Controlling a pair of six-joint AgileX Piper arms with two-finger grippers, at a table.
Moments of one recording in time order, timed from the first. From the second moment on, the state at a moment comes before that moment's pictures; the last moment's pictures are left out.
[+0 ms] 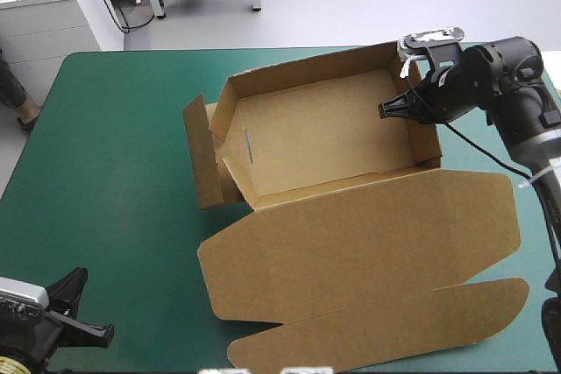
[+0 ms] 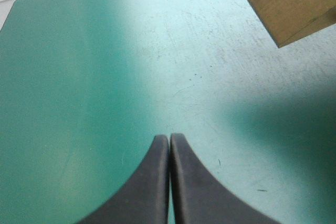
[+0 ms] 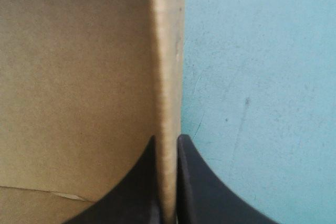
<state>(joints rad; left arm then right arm) -0.34 0.10 -0.51 0.21 0.89 -0.08 0.23 1.54 -1.75 0.00 1.25 0.04</state>
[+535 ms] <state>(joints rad) -0.34 0.10 -0.51 0.18 0.83 -0.09 0.23 1.44 -1.75 -0.01 1.25 0.04</state>
